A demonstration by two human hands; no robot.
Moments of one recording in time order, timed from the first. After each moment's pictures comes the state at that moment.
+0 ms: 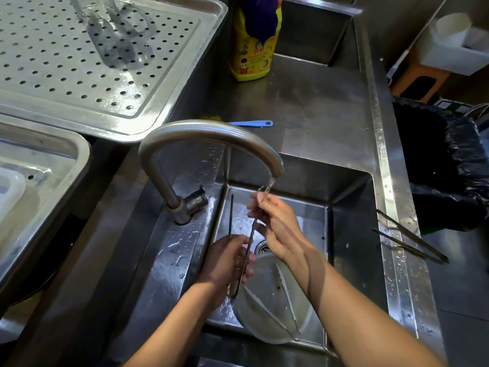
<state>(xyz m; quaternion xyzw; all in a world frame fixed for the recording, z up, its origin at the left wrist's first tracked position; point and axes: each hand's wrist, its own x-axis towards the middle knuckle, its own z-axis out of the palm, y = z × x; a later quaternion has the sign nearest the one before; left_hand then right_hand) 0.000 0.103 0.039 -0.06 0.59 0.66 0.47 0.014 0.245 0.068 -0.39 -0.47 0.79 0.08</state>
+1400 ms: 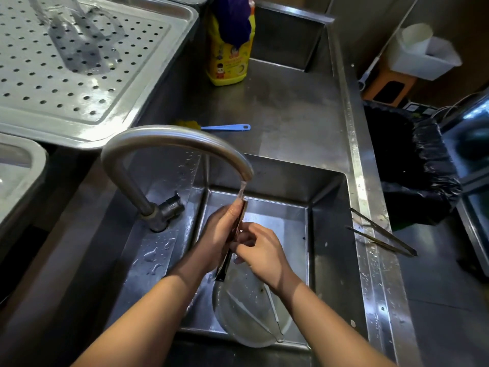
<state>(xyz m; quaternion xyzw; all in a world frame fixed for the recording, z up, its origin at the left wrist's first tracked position) -0.034 0.163 0.045 0.09 0.55 0.69 0.46 0.066 0.235 0.072 -0.33 -0.74 0.58 0.03</state>
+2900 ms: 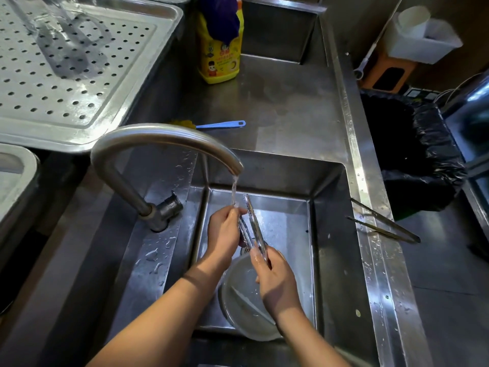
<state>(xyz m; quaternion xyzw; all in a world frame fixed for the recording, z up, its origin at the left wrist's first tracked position) -0.014 0.182 0.041 0.01 0.72 0.62 0.31 0.126 0.203 0.064 -0.43 -0.71 0.55 0.10</state>
